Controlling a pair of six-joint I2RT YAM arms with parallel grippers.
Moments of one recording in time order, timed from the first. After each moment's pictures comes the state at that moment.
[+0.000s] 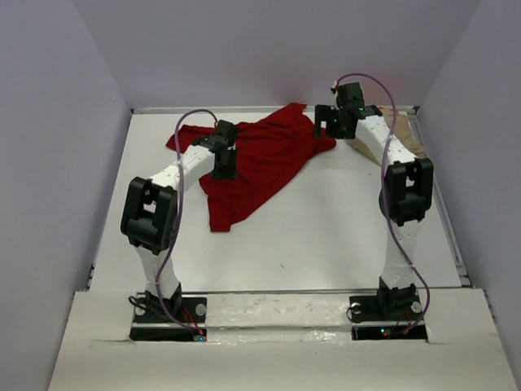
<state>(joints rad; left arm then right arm) -0.40 1.85 1.44 -0.67 -0.17 -0.31 0.19 2.17 1.98 -0.64 -0.07 0.19</state>
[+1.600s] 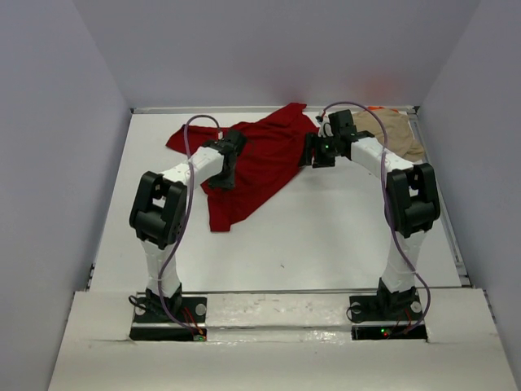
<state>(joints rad) -0.45 1.93 1.46 -0.79 -0.34 -0.34 0.26 1.99 1.53 -0.44 -0.39 0.27</state>
